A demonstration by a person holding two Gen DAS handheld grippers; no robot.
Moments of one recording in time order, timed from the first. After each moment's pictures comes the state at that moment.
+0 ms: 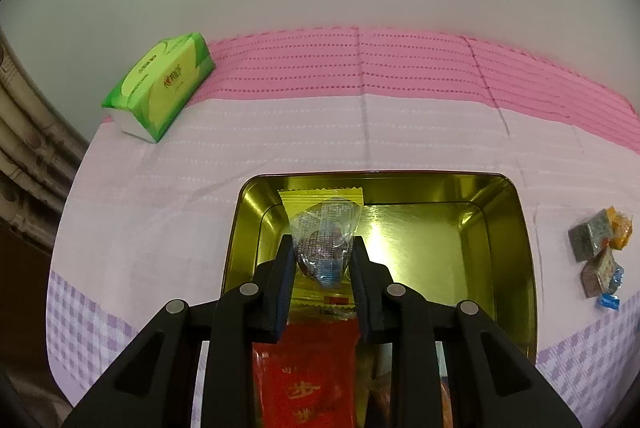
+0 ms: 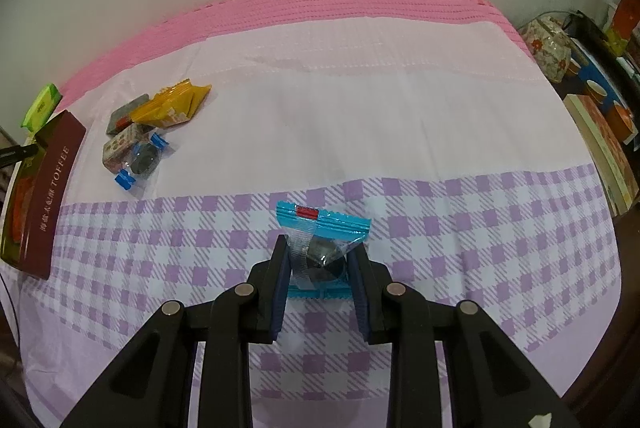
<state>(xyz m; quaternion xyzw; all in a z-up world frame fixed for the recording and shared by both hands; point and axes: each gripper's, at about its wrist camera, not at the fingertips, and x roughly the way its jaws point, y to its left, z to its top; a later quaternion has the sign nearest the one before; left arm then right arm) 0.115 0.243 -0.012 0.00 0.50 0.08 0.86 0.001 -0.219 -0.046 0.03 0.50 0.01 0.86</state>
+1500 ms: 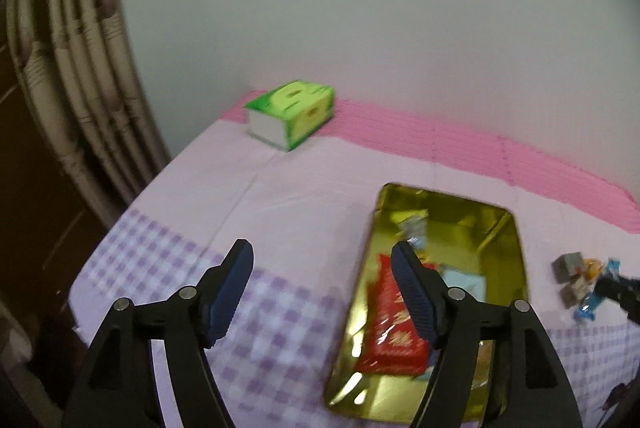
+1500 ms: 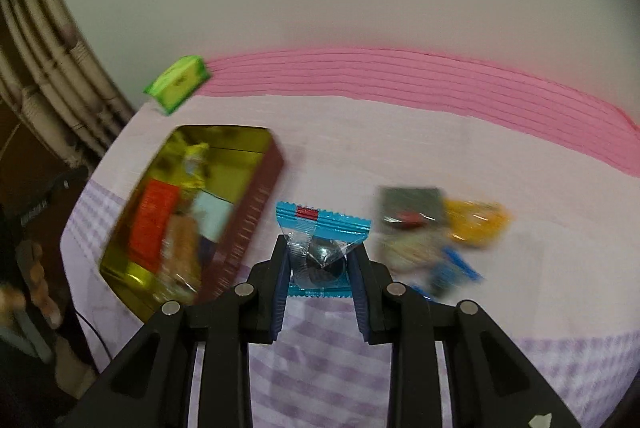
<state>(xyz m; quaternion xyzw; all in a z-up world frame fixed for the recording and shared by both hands) -0.039 0.305 0.053 -0.08 0.36 0.19 0.91 0.057 0.009 0.025 -0.02 0.46 0.23 0.86</state>
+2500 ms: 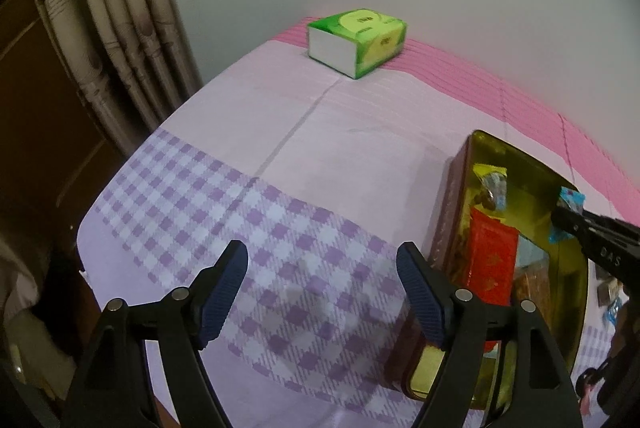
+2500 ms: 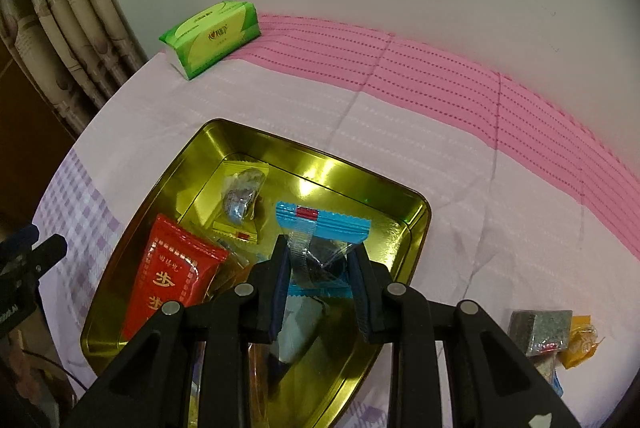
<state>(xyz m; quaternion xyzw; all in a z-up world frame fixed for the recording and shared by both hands) -0.037 0.355 0.008 -0.14 0.45 0.23 0.85 0.114 0.163 -0.017 -0.12 0.48 0.26 0.83</state>
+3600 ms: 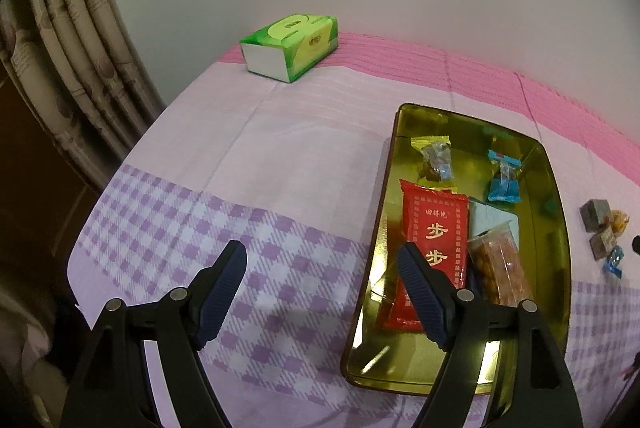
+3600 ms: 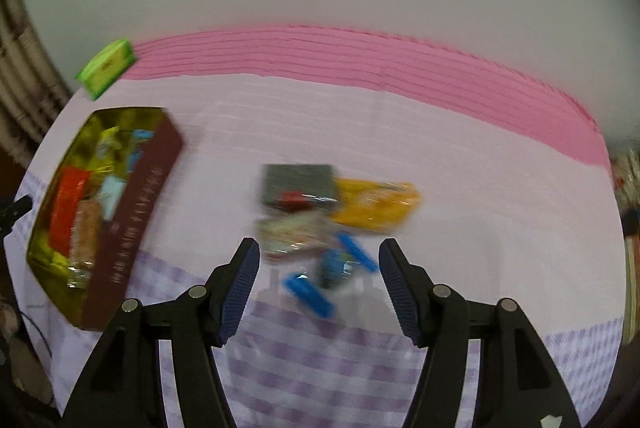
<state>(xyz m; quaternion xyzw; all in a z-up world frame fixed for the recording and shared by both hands) -0.026 0.302 0.009 -0.06 0.45 0.18 0.87 0.076 -0.050 -0.006 -0.06 0.48 0.12 0.87</state>
